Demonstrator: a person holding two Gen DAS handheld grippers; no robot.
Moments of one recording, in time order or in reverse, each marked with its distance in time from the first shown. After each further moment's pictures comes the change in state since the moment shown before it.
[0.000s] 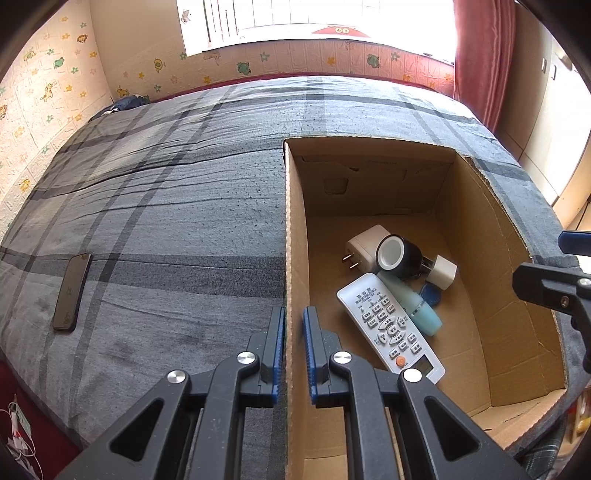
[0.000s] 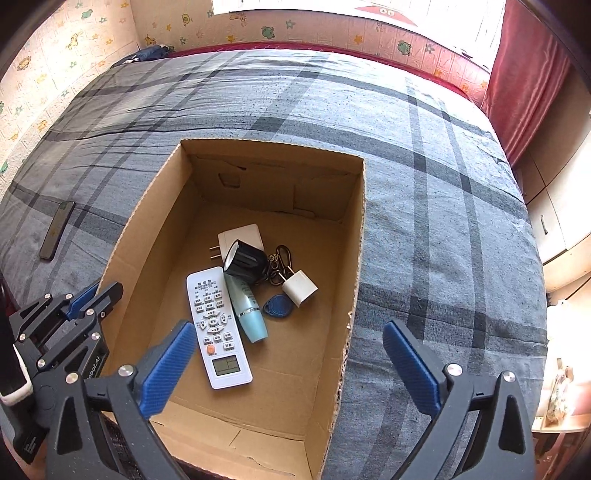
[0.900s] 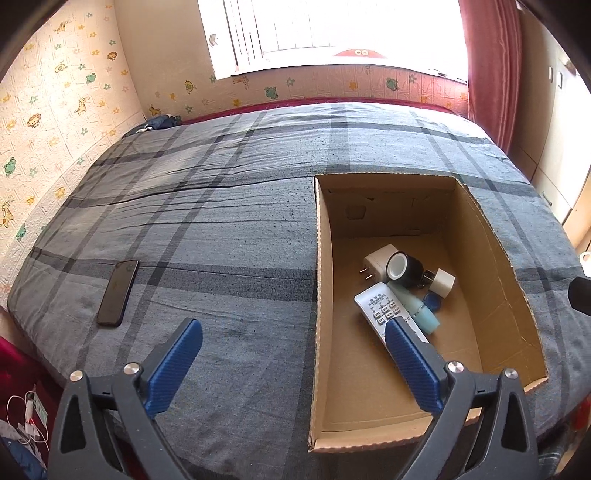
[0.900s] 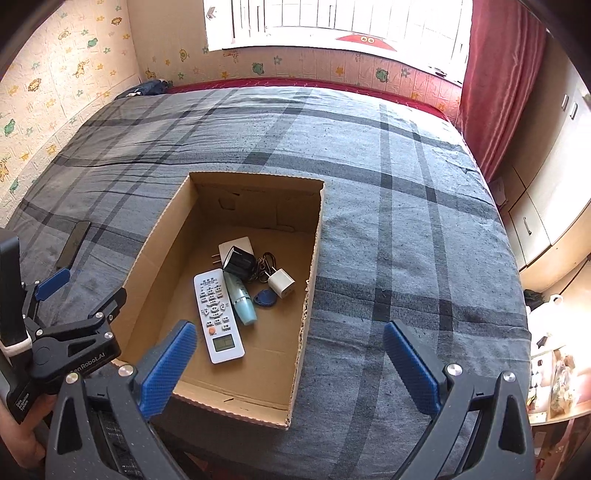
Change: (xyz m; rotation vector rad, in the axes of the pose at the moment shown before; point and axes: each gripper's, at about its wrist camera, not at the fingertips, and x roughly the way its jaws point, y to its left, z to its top) left arm -0.068 0.002 -0.011 -0.018 -0.095 0.111; right arm -0.079 -0.021 -0.043 0.030 -0.137 -0.011
